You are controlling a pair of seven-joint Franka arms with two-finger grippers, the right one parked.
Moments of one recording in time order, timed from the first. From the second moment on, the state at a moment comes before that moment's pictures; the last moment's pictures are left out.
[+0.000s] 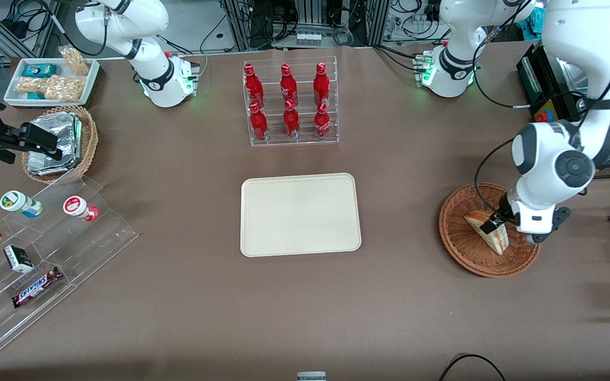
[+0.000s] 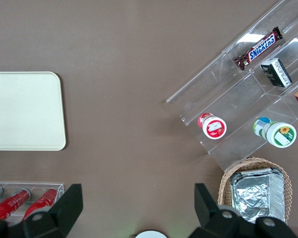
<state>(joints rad) 0.02 0.31 -0.03 -2.13 0.07 2.42 -0.76</state>
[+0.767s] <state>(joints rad) -0.01 0.28 -0.04 -1.90 0.07 1.97 -0.75</state>
